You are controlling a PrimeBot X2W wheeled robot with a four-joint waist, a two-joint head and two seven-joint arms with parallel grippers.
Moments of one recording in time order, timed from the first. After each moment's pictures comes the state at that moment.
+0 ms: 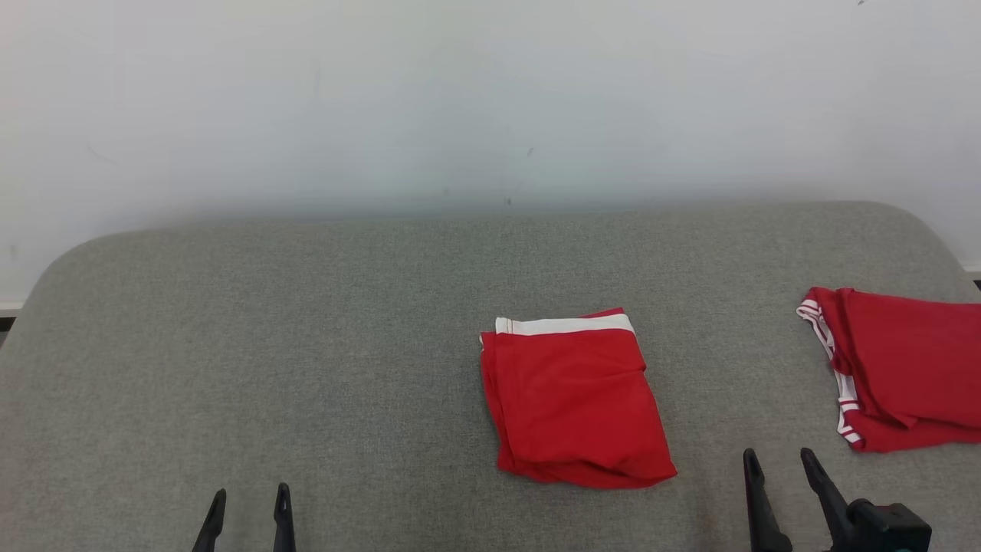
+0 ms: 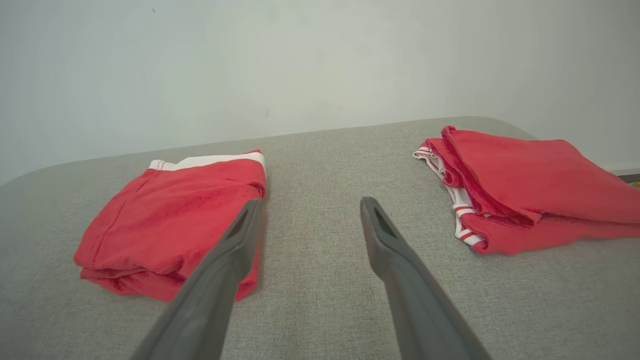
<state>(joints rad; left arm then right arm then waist) 0.06 0.08 -0.03 0.21 -0.19 -0.05 -0.26 0.11 -0.06 -0.13 0.11 0.12 0.13 -0.11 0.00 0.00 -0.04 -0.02</state>
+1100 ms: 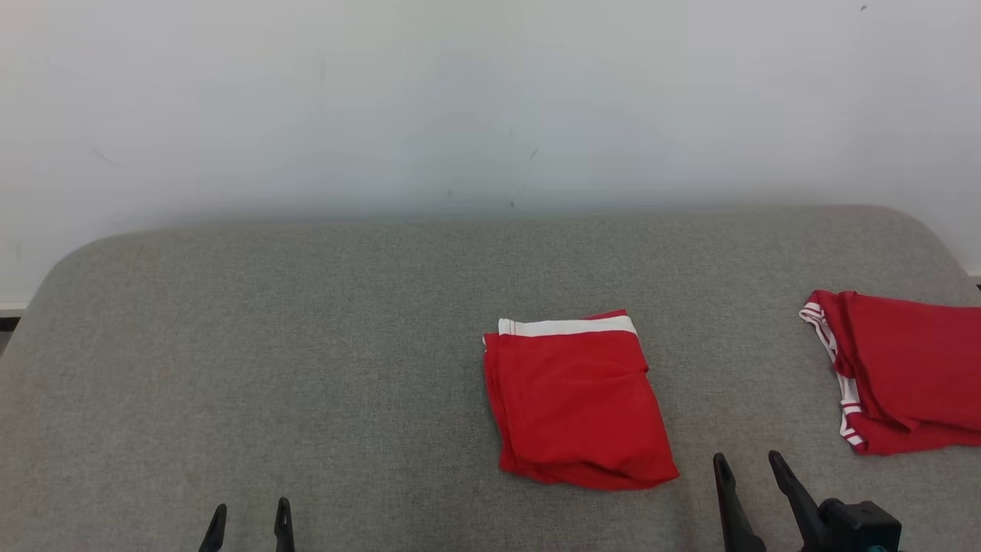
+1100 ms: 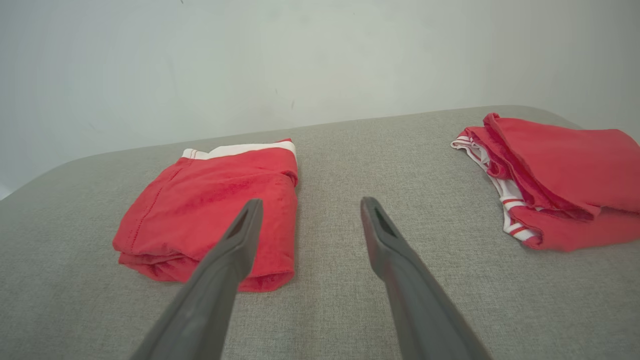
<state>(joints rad) 0.09 0.06 0.01 0.23 -0.15 -0.08 -0.26 0.10 -0.08 -0.04 0.17 0.17 0.13 -0.13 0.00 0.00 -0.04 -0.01</state>
